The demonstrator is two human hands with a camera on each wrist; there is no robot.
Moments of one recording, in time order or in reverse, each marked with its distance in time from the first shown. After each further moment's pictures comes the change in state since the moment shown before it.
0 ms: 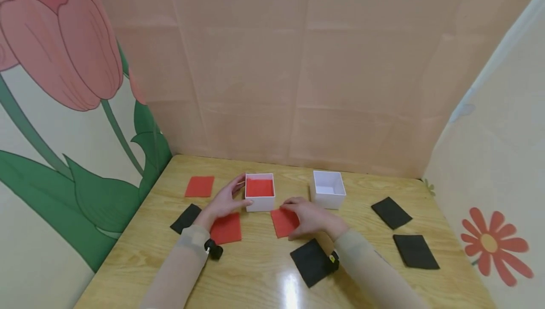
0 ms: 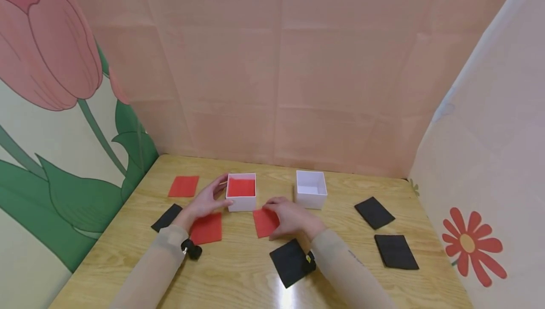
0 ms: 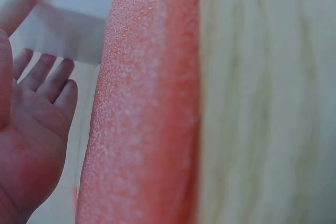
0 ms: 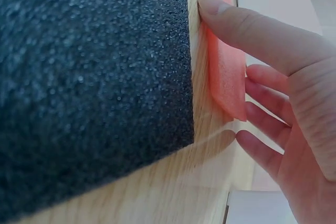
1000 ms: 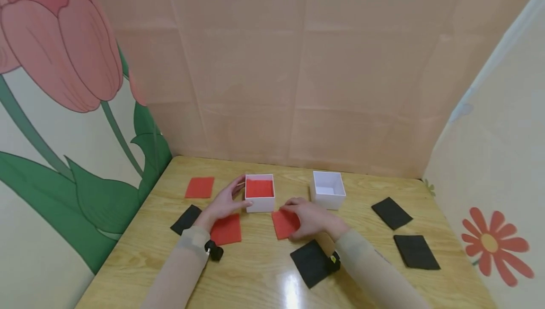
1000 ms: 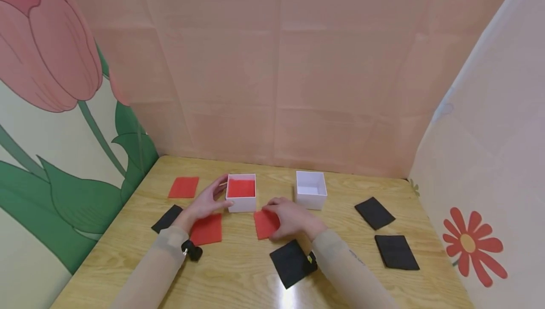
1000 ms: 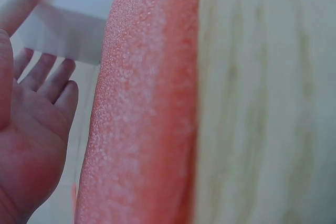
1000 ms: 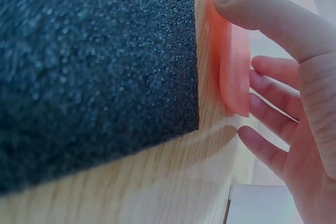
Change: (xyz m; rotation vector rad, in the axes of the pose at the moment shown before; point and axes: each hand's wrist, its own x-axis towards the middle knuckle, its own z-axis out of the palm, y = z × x) left_hand 0.000 -0.002 -0.001 -0.015 -0.005 0.004; right_hand -0.003 -0.003 -0.004 -0.049 0.009 -0.046
